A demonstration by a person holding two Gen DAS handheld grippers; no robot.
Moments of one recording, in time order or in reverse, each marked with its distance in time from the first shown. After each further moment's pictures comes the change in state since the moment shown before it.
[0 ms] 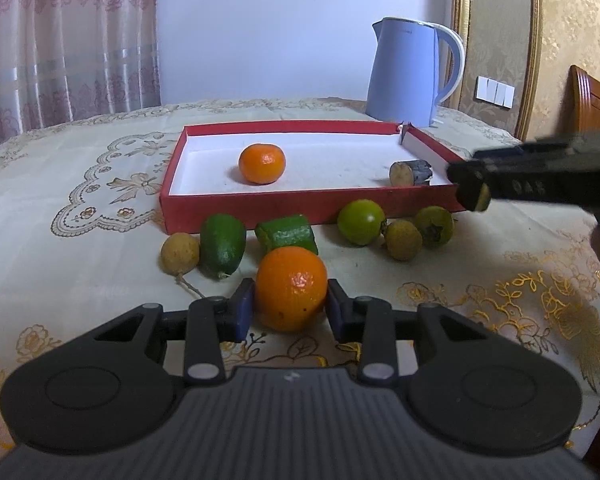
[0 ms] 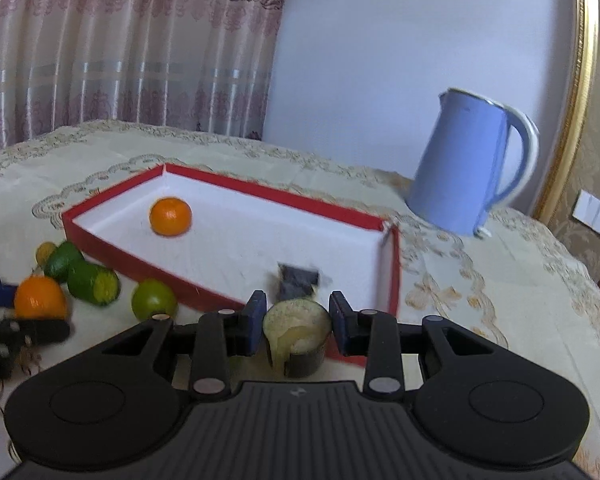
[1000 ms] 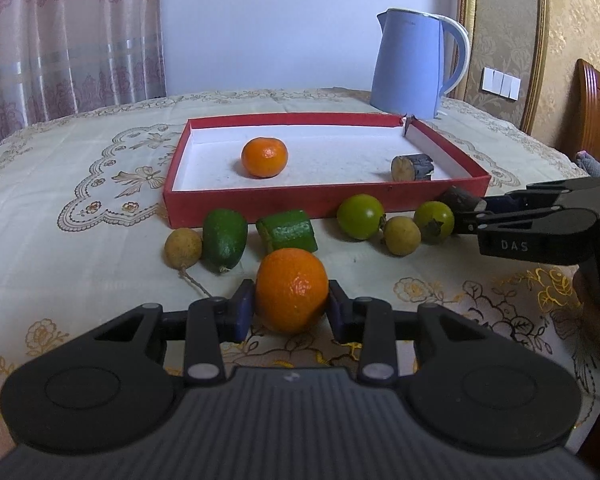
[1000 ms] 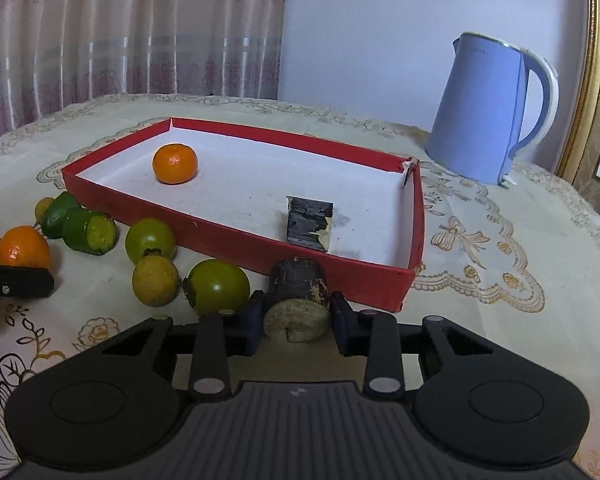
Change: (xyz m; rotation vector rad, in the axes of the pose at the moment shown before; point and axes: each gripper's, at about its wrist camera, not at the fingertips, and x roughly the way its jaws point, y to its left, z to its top) left arm -0.004 -0.004 0.006 -0.005 0.043 0.023; right arm 0.018 -0.009 -0.036 0.043 0.095 0.063
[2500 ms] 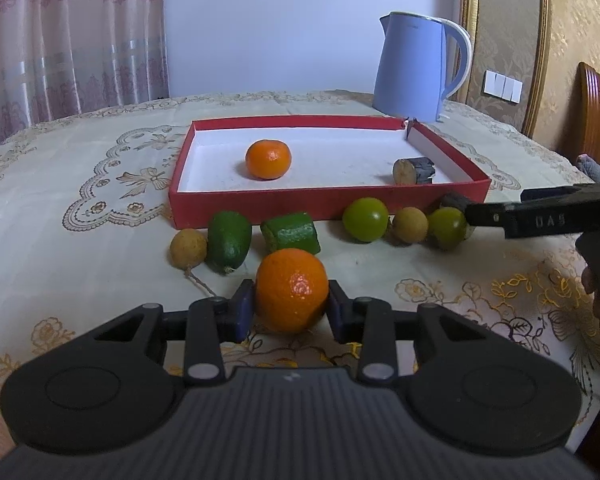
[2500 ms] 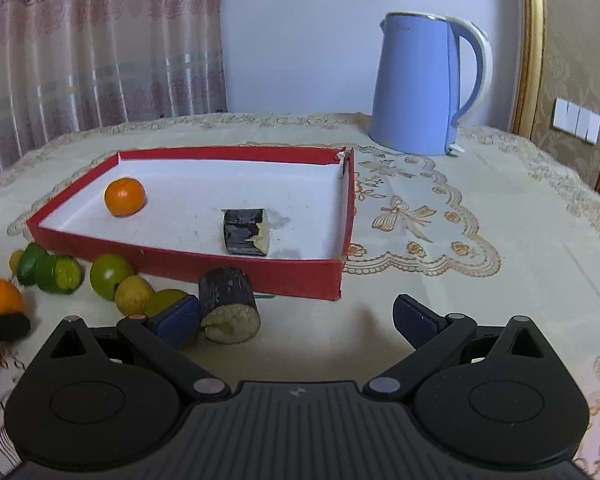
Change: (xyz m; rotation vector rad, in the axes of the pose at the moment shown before) left arm -0.004 0.002 0.001 -0.007 -0.004 0.005; right arm -0.015 -0.030 0.000 0.163 0.006 -0.075
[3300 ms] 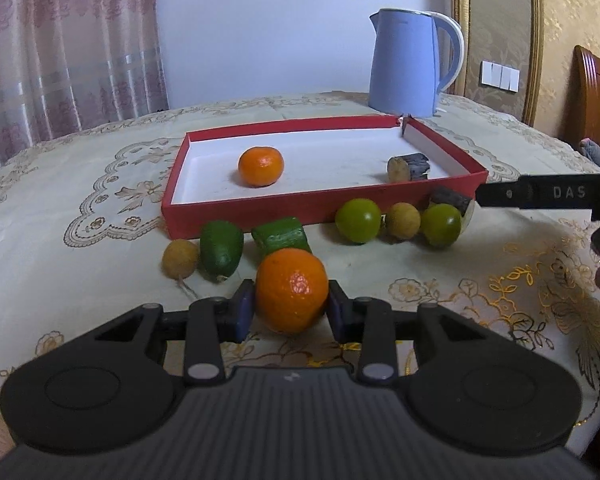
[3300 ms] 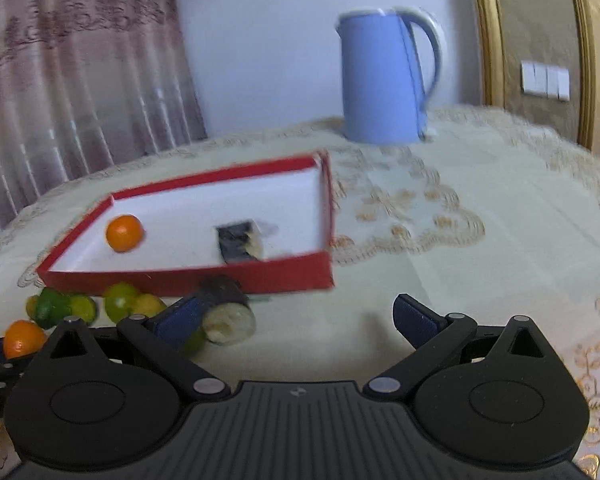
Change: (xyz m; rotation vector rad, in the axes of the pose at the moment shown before) left arm -0.001 -0.012 -0.001 0.054 -0.013 0.028; right arm -0.019 -0.008 -0.009 0.188 -0.066 0.004
